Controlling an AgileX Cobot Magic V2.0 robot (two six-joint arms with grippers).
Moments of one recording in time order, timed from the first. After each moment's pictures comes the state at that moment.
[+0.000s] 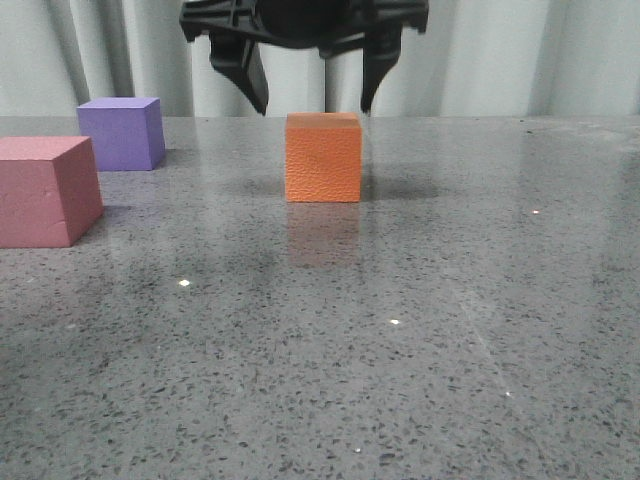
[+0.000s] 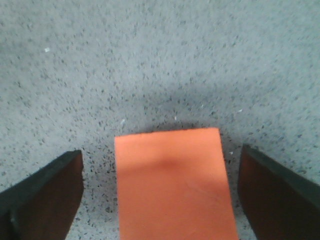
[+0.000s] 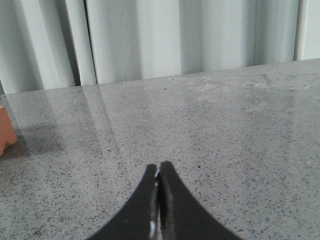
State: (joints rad) left arm -0.80 1.97 -1.78 0.54 0.92 -0.96; right arm 0.02 -0.01 0.03 -0.06 0.04 0.21
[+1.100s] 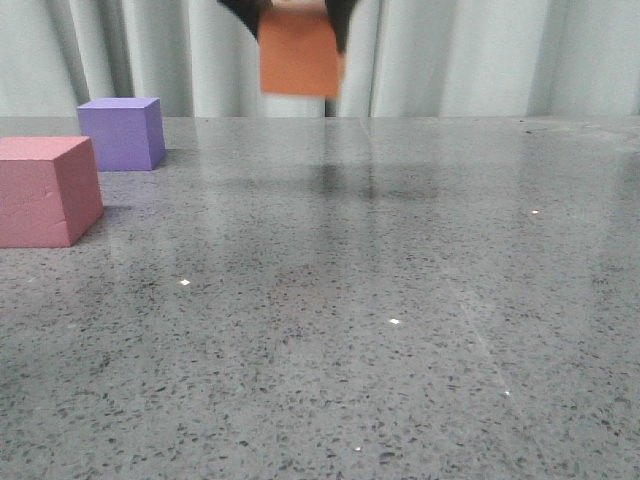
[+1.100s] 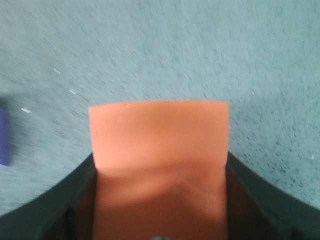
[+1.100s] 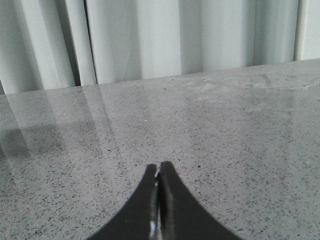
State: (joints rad) left arm -0.81 1.84 -1.78 0.59 0.95 -0.86; right arm 0.02 -0.01 0.03 -0.06 0.04 0.21
